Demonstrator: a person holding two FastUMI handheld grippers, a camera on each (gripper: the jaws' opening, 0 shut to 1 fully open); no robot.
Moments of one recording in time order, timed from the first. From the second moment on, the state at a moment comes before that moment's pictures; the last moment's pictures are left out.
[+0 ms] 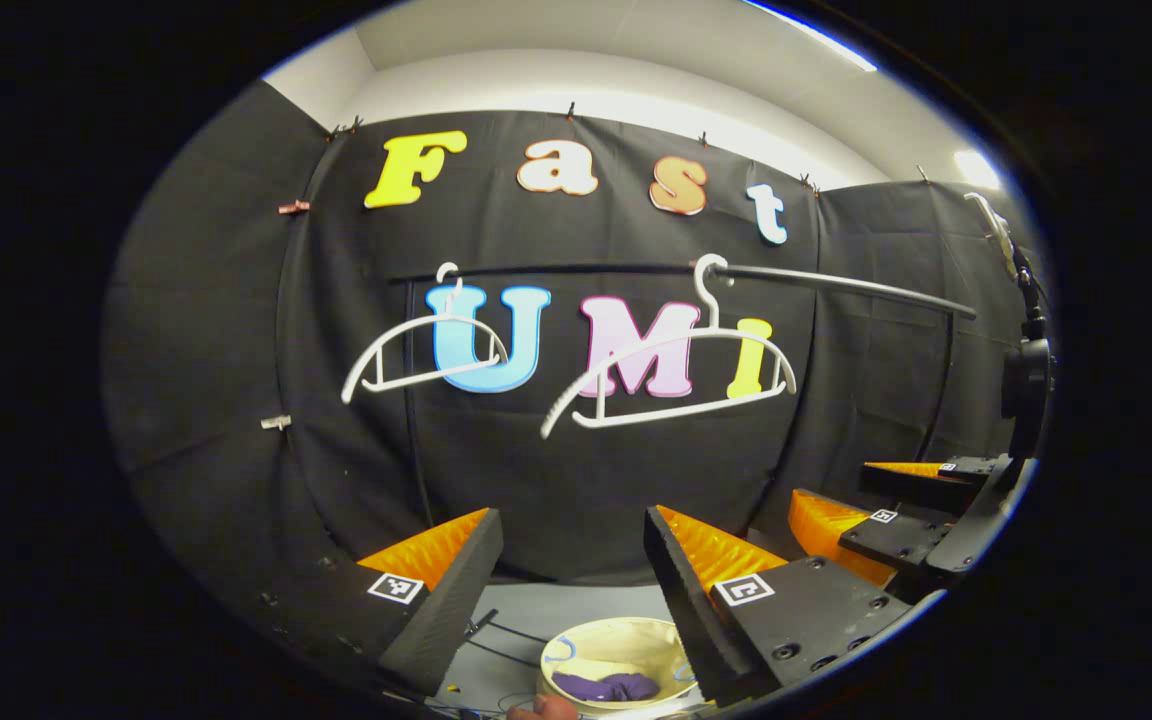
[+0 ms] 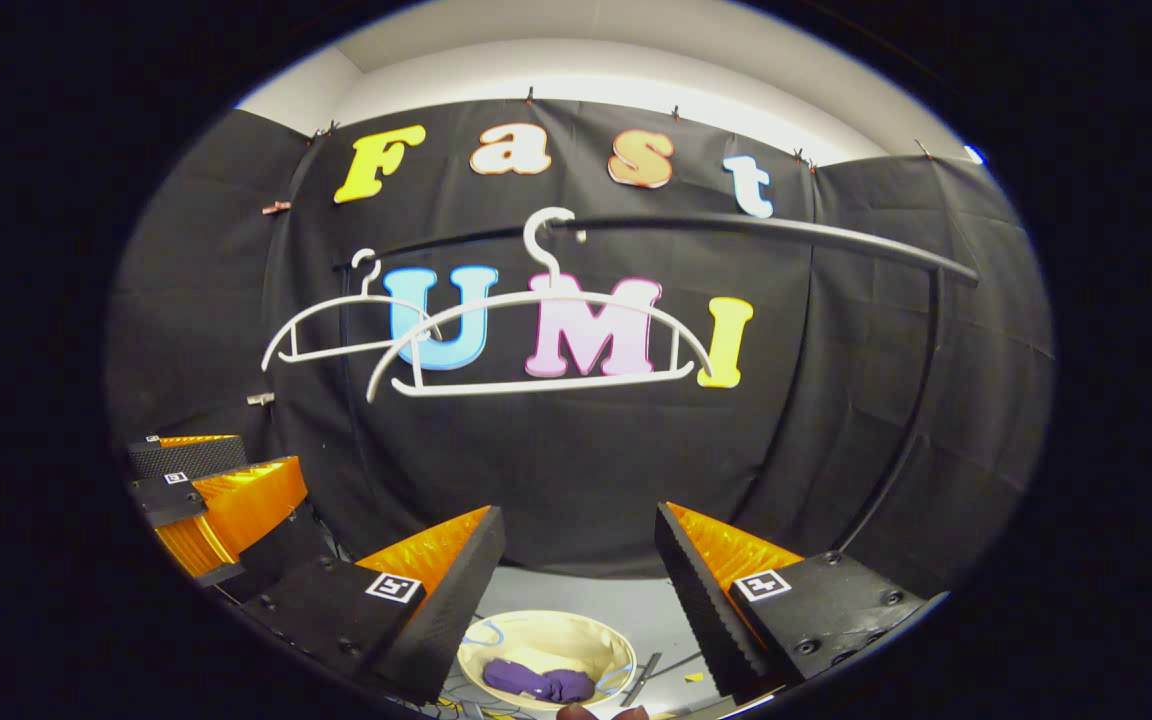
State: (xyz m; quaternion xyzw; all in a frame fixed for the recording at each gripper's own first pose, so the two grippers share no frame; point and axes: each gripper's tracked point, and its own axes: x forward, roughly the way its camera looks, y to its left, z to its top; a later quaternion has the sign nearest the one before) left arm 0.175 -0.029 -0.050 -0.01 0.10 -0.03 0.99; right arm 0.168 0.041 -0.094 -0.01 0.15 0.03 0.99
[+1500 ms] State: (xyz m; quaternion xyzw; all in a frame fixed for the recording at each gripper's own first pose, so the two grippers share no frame) left arm 0.127 -0.054 0.019 0.00 0.00 -0.01 1.00; right arm 0.135 0.009 -0.003 0.01 0.02 0.02 1.00
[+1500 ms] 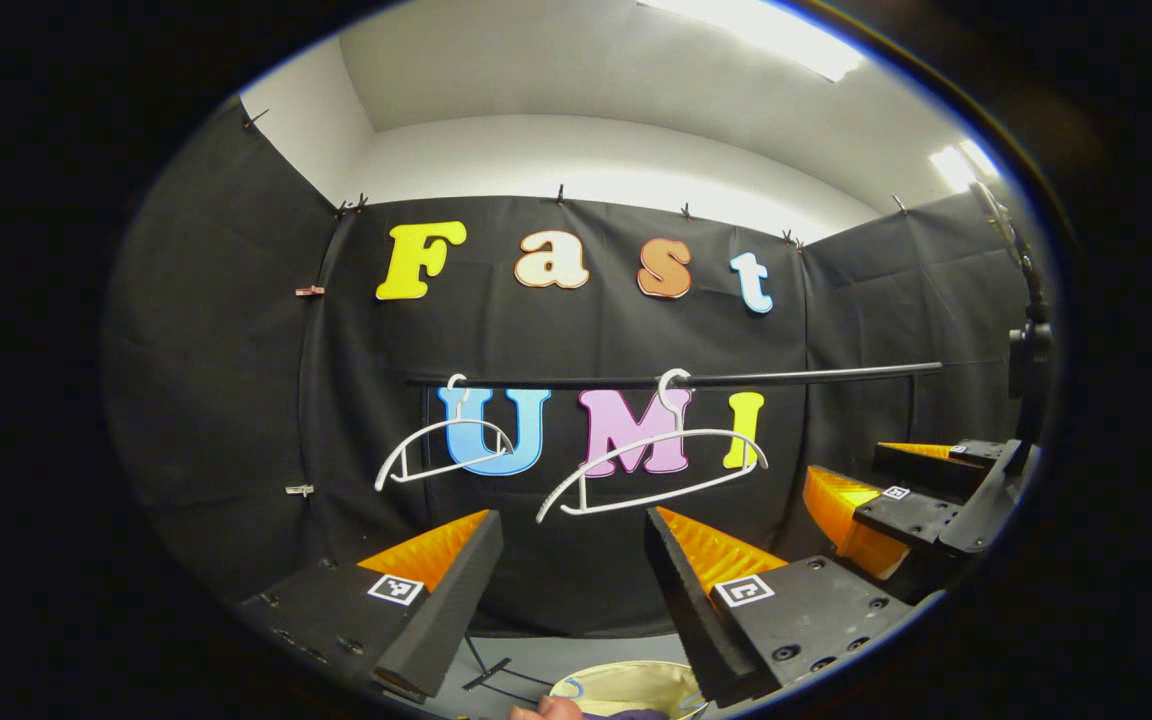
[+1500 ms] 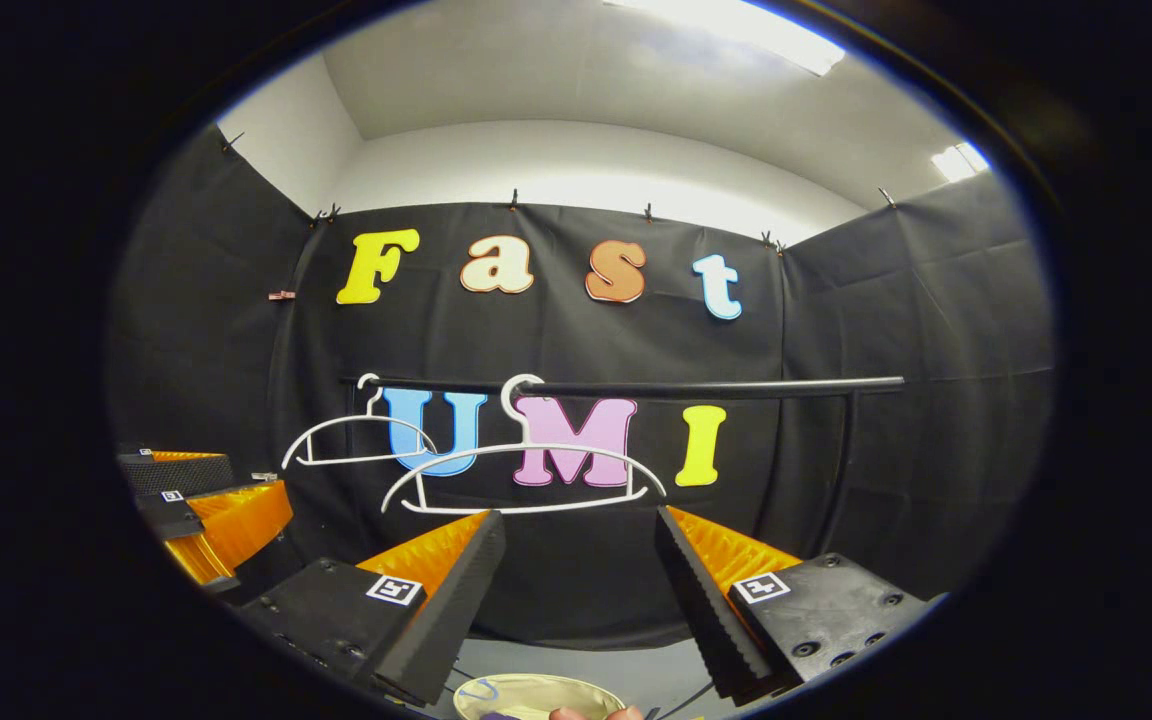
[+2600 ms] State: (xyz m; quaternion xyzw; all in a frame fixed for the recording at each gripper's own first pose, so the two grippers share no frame) left arm 0.117 -0.061 0.020 0.00 0.00 -0.02 1.00; right arm 0.123 0.003 -0.001 0.00 0.02 0.01 1.00
